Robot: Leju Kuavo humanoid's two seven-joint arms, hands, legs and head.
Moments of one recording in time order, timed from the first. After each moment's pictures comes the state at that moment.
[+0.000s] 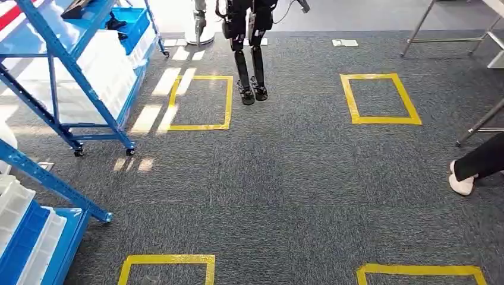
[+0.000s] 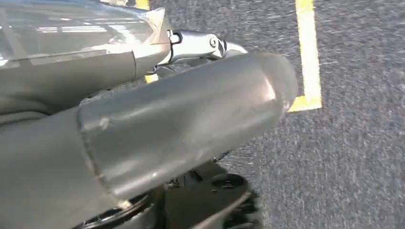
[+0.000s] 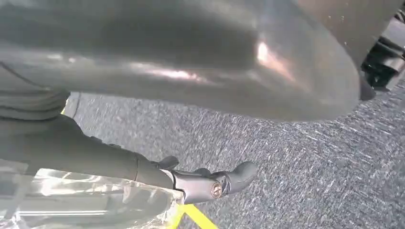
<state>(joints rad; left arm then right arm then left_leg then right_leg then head) -0.15 -0.04 -1.03 -0.15 1.05 0.15 -0.40 -0.09 0.18 -1.00 -0.19 1.56 -0.08 -0.05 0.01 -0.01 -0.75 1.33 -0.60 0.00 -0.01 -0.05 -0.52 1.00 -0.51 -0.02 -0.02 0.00</state>
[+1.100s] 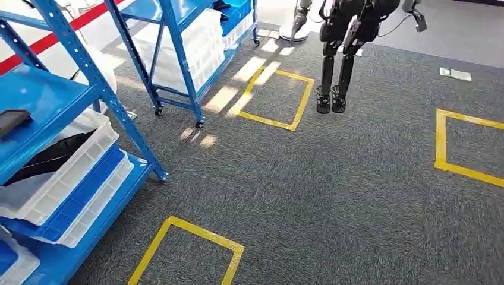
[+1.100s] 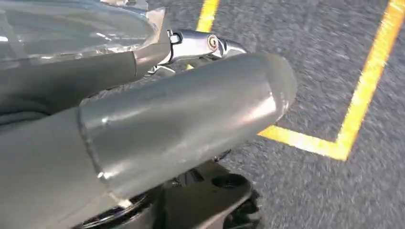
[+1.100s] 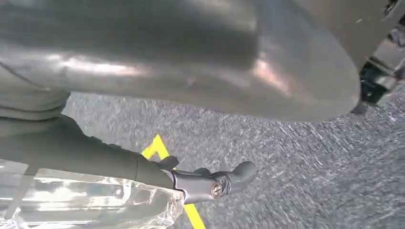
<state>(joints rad) -0.16 -0.04 -1.03 -0.15 1.04 0.14 -0.38 -0.09 0.19 -0.98 -0.19 1.56 -0.07 -0.06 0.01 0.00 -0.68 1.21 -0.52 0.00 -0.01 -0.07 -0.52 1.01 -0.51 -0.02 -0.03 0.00</state>
